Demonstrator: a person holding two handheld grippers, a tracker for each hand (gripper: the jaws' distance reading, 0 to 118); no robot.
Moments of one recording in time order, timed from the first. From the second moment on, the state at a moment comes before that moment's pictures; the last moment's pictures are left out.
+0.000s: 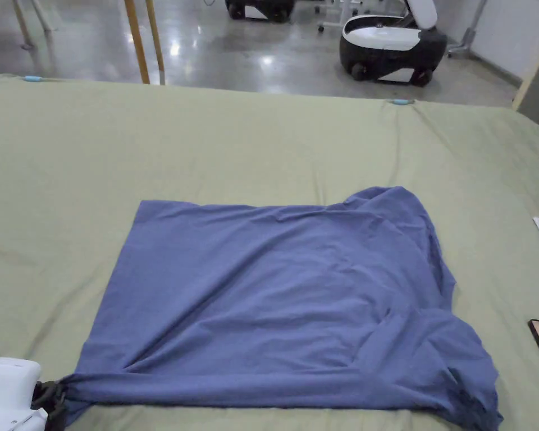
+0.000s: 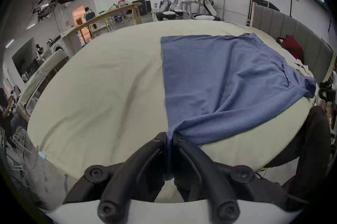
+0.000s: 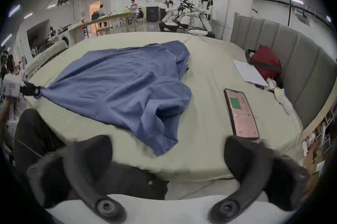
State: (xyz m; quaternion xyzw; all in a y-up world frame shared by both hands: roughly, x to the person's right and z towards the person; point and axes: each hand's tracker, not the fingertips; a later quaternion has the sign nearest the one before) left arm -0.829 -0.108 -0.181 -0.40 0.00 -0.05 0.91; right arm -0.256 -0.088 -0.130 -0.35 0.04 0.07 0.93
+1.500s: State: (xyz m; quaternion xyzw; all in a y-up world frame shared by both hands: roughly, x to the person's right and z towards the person) left arm -0.808 -0.030 -0.286 -0.35 -0.02 -0.07 0.93; right arm -0.261 -0.039 -0.287 -0.33 0.07 0.05 0.94
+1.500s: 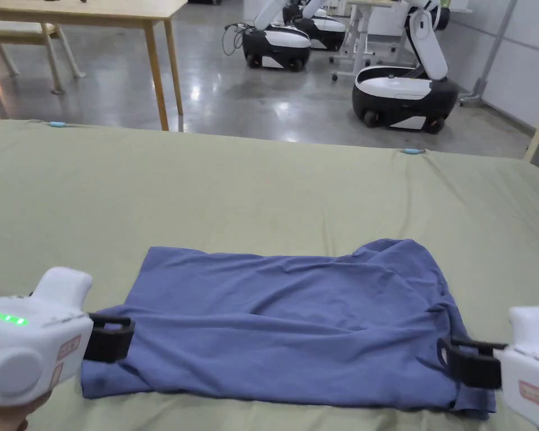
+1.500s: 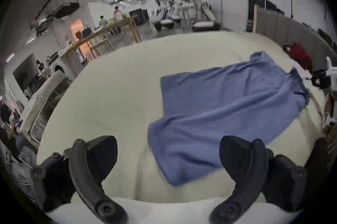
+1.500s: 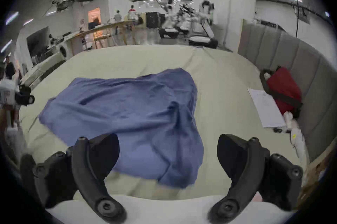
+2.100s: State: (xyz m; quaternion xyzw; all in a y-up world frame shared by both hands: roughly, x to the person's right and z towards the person) left arm -0.823 -0.093 -0.248 -0.42 0.03 -0.01 0.91; right arm -0.264 -0.066 -0.180 -0.37 0.05 -0.02 0.93
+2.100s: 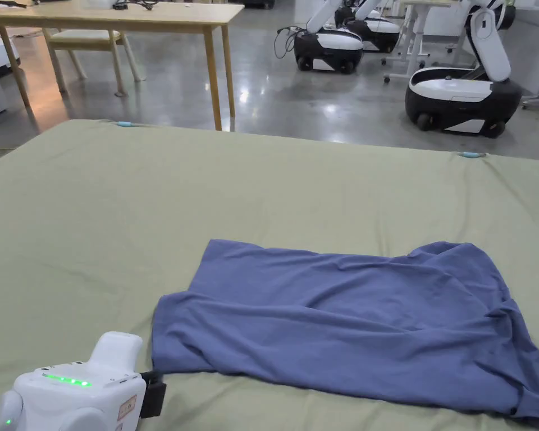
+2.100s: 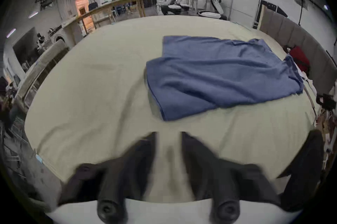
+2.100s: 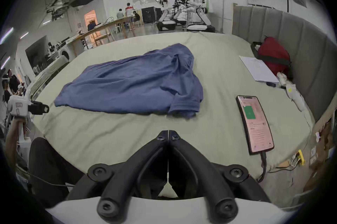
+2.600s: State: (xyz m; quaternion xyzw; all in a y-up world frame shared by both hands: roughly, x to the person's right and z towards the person) left arm -0.803 -0.117 -0.316 -0.47 0.02 -0.05 0.88; right arm -0.226 -0.089 -0.267 -0.39 0.03 -0.01 0.92
